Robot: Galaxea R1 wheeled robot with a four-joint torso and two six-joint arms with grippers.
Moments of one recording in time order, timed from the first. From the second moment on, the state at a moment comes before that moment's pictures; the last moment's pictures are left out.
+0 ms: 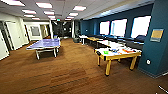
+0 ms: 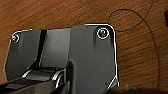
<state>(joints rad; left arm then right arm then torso) 1.49 2.93 -2.60 0.00 -0.07 0.00 -1.46 2.95 -2.75 0.43 -0.04 -0.43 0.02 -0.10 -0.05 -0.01</state>
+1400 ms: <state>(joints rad) 1.48 2.93 -2.60 0.00 -0.08 0.00 -1.46 2.95 -2.75 0.43 -0.04 -0.43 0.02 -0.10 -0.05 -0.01</state>
